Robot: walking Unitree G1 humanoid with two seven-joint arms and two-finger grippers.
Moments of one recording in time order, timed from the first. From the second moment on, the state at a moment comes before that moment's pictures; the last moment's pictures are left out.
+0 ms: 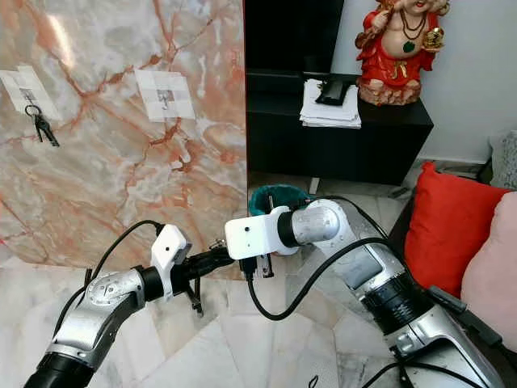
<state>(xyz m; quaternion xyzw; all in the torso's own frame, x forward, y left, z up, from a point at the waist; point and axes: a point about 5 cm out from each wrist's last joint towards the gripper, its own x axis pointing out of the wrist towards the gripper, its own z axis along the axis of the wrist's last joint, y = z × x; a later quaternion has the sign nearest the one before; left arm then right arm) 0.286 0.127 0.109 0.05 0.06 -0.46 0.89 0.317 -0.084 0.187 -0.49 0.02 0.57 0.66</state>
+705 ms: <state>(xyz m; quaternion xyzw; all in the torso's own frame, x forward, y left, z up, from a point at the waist) 0.284 0.137 0.115 0.06 0.06 -0.46 0.88 0.328 -0.109 0.172 -0.50 0.07 0.54 0.67</state>
